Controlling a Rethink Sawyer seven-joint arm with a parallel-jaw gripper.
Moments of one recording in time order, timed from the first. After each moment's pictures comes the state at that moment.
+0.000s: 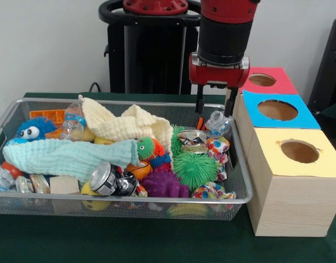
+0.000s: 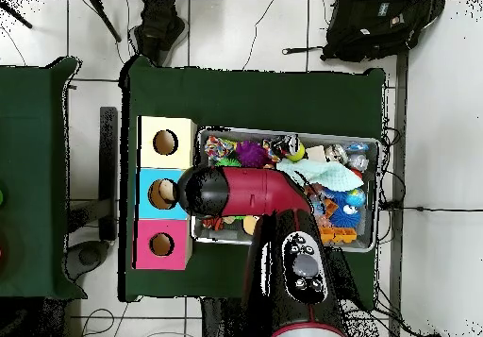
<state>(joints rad) -0.16 -0.68 0.05 1.68 -0.10 0.61 1.79</state>
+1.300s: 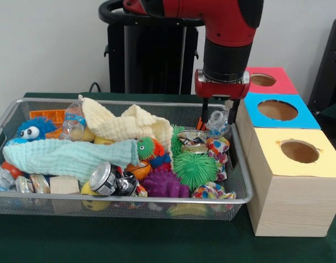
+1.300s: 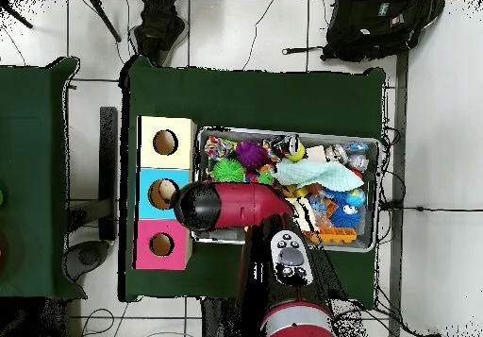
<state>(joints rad) -0.16 -0.62 0.07 1.75 -0.12 0.52 1.79</state>
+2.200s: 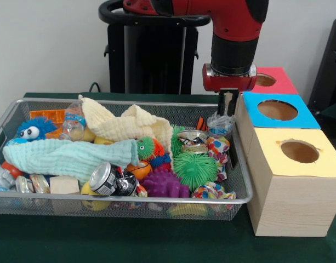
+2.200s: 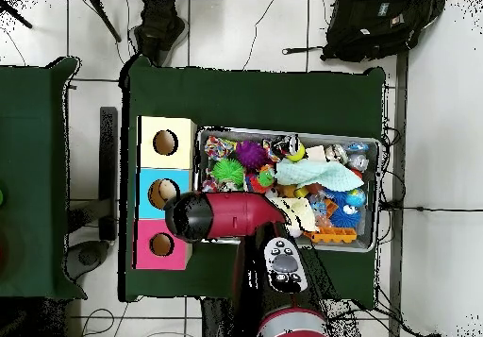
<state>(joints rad) -0.16 -0.65 0.10 1.81 -0.12 0.50 1.79</state>
